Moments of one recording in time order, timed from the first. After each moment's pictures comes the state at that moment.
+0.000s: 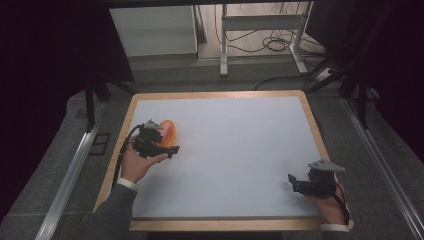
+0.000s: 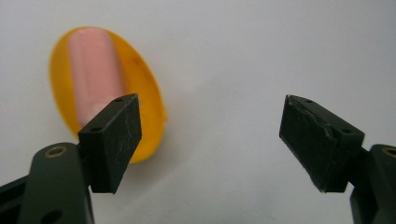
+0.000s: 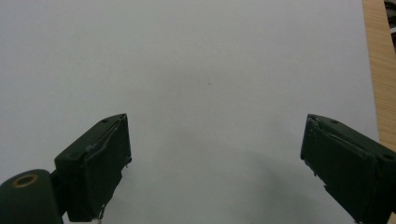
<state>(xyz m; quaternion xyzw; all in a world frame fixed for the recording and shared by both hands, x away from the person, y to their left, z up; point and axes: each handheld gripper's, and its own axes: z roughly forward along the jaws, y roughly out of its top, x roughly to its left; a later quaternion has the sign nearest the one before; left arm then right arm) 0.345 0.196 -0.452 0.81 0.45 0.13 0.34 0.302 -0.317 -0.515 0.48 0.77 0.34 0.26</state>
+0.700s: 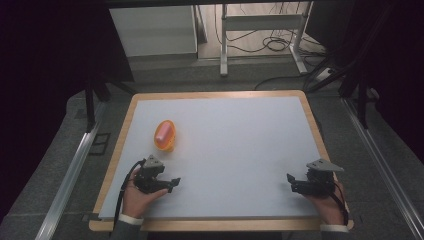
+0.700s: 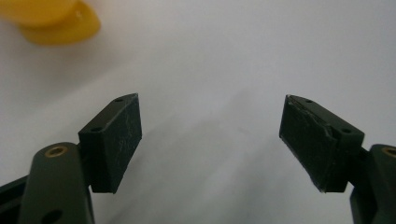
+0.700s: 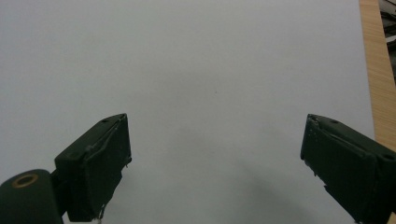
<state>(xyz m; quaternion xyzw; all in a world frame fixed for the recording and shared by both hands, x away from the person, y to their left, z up) 0.277 0.200 -0.532 0.80 0.46 0.12 0.36 0.299 -0.310 -0.509 0.47 0.77 0.34 0.26</state>
